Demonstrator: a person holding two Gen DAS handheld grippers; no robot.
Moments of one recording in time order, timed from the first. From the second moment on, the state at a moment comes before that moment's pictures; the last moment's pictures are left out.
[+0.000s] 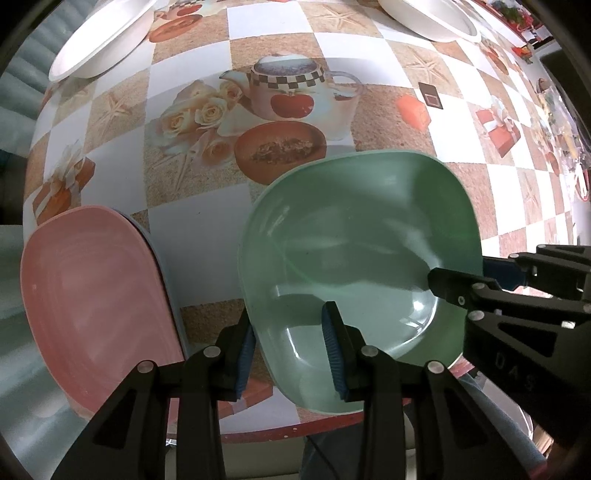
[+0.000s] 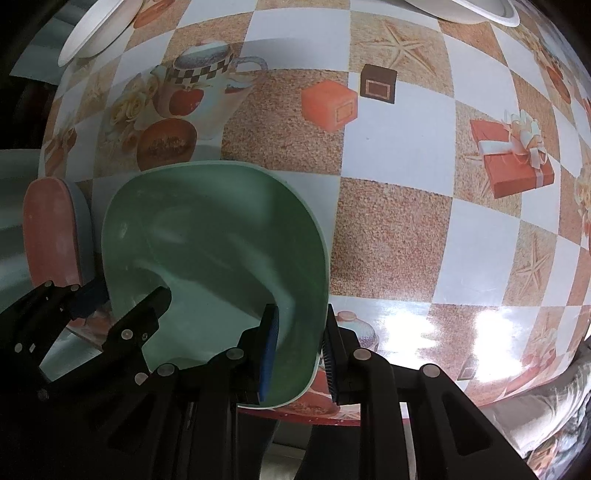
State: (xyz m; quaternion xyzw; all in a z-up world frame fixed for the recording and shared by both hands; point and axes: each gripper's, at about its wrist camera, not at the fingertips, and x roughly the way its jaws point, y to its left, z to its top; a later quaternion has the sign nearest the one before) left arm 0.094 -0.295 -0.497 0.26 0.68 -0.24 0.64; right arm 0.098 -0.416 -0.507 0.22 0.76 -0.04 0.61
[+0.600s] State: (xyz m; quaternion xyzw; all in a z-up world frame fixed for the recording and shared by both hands) left arm 0.132 -0.234 -0.454 0.24 0.68 -0.22 0.66; right arm 0.098 -0.407 -0.489 0.23 0.75 -0.02 0.61
